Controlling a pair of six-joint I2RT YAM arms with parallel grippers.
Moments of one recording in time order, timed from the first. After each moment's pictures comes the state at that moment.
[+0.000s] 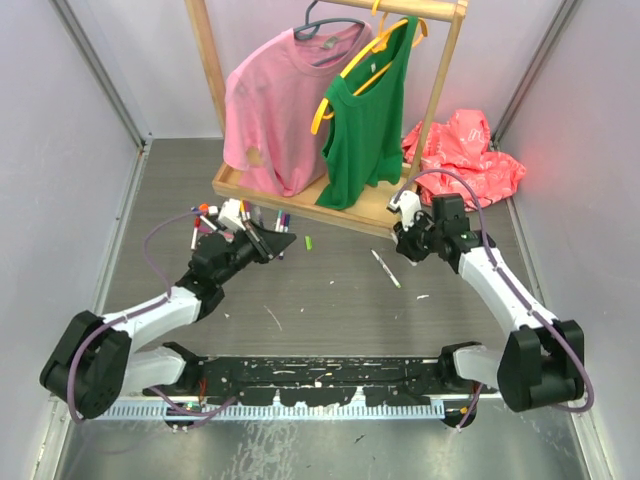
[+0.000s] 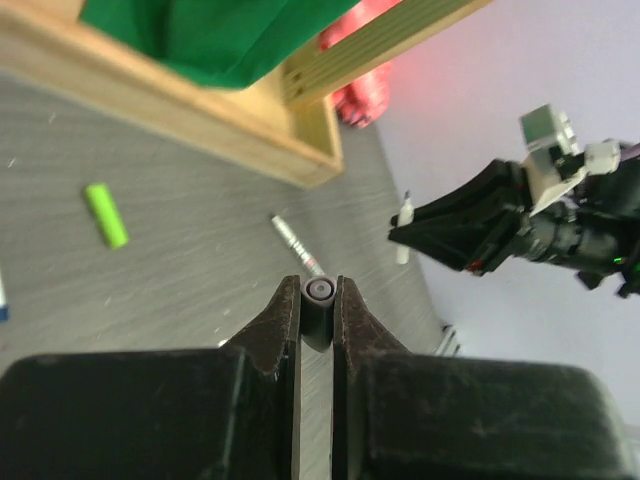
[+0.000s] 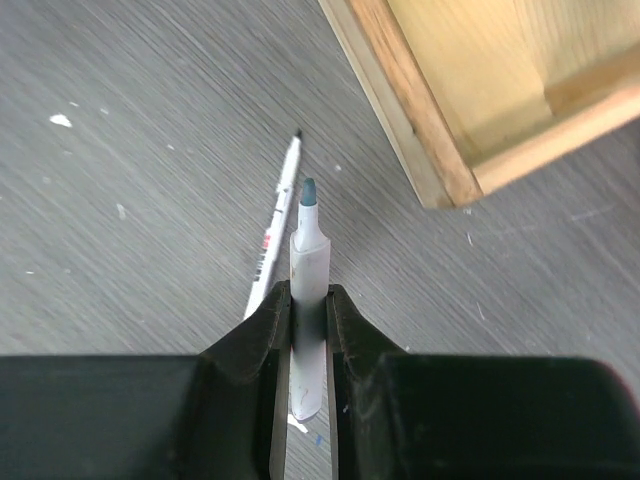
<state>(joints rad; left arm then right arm) -0.50 1.16 0.40 0.72 0.25 -0.93 0.17 1.17 0.81 -0.45 -0.40 -0.47</state>
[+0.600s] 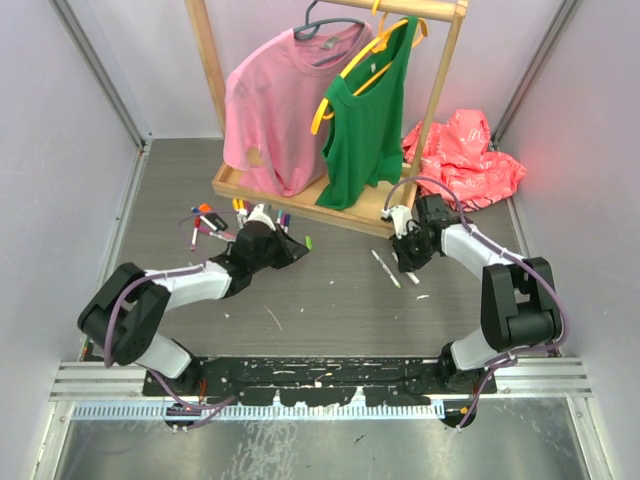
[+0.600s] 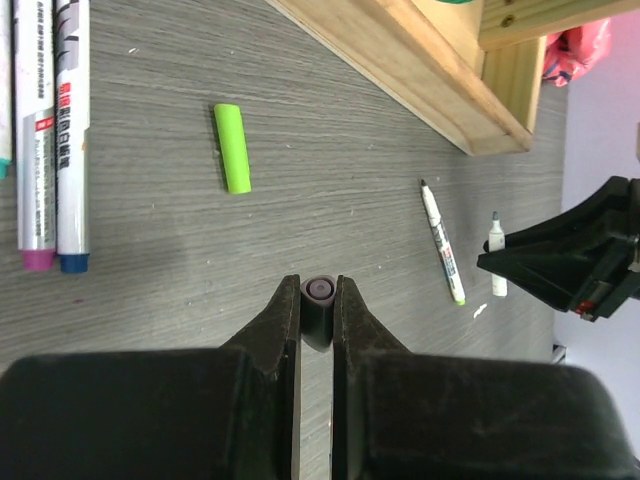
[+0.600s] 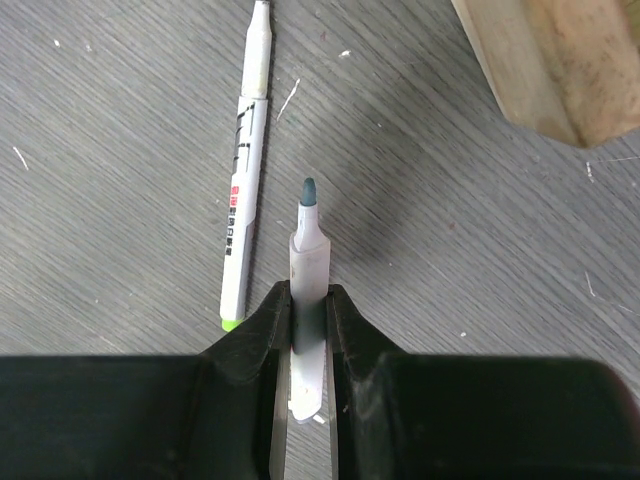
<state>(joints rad) -0.62 1.46 0.59 0.40 0.04 -0.93 0.17 1.50 0.86 -0.55 -0.29 -0.46</state>
